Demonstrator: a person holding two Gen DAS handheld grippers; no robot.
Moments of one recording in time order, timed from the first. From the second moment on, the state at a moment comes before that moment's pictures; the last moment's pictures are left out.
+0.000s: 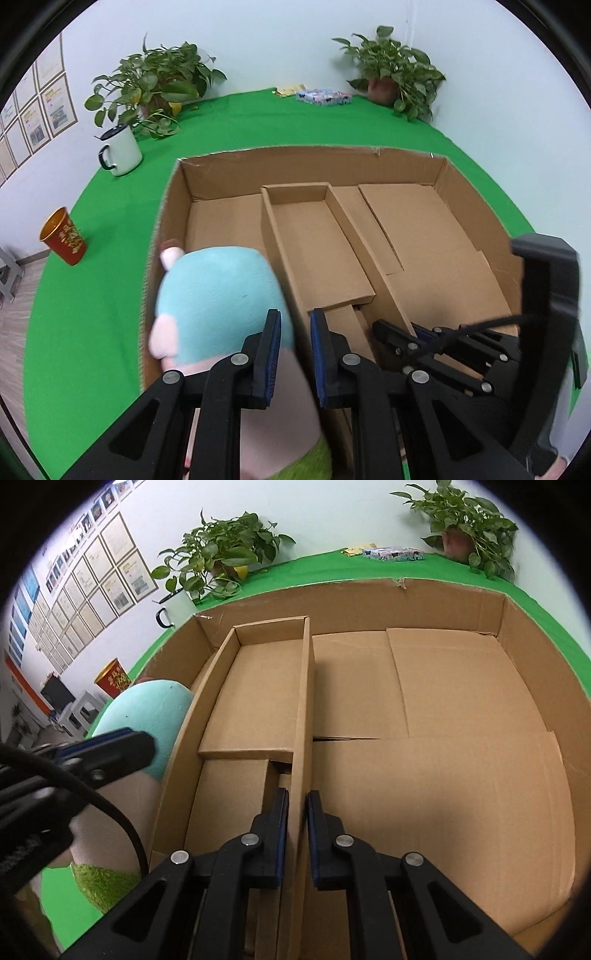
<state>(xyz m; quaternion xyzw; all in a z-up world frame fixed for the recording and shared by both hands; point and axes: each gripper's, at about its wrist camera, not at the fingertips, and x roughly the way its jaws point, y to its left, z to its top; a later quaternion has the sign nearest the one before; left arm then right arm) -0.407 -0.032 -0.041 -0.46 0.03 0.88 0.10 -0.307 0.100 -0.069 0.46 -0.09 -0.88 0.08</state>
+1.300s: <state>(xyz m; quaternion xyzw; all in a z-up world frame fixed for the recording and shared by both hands) -0.212 -0.035 0.040 -0.25 0.01 0.96 0.09 -0.114 0.139 0.010 0.24 -0.02 -0.97 0.01</state>
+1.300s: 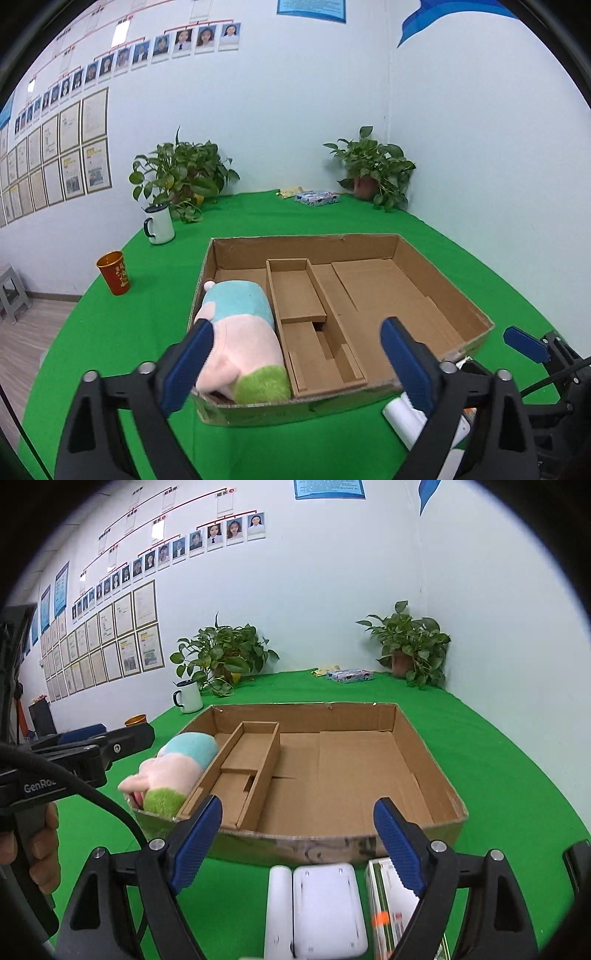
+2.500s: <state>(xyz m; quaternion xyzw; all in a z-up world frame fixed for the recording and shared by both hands) -0.205 0.016 -0.092 -0.45 -0.13 0.86 0.22 -0.039 0.134 -0.080 0.38 -0.03 -0.92 0.09</state>
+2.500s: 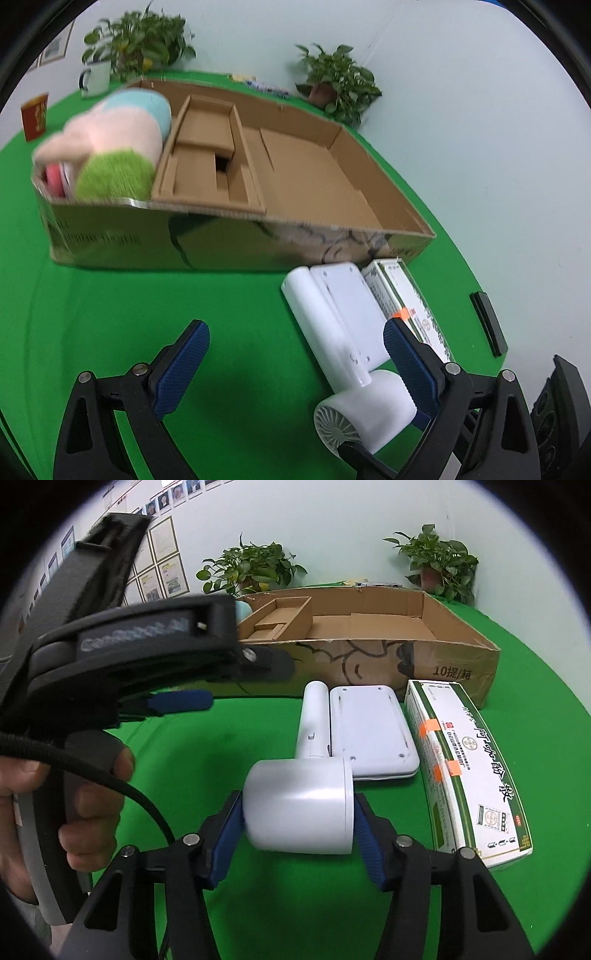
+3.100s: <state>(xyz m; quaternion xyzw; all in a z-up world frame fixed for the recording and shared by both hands) -0.219 0.053 -0.132 -0.51 -0.14 0.80 0.28 -0.013 0.132 -0.077 0.39 -0.05 -0.92 0.09</state>
